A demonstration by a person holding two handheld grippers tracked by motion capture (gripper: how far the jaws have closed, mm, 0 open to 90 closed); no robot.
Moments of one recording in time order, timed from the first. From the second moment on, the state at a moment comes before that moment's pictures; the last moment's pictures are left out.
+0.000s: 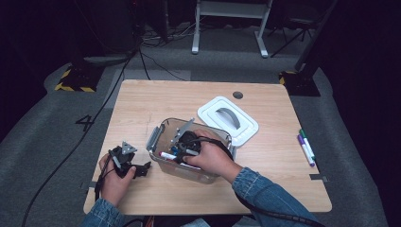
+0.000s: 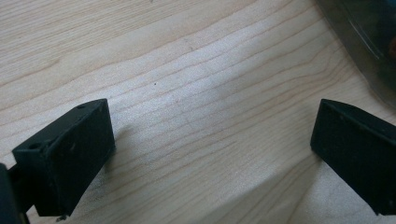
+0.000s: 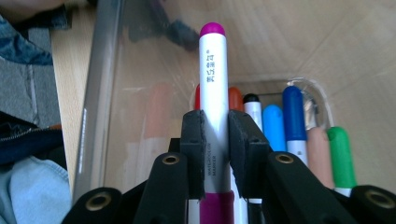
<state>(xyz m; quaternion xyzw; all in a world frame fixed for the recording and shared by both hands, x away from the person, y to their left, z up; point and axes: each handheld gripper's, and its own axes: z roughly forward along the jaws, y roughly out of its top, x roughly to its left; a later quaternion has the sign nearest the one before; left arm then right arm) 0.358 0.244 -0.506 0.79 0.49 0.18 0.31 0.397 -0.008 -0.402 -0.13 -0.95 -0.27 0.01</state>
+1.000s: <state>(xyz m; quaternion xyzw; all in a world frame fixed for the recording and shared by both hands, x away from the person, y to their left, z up) 0.358 0.244 -0.506 0.79 0.49 0.18 0.31 0.414 -0.029 -0.372 -0.19 -0.91 -0.36 -0.05</state>
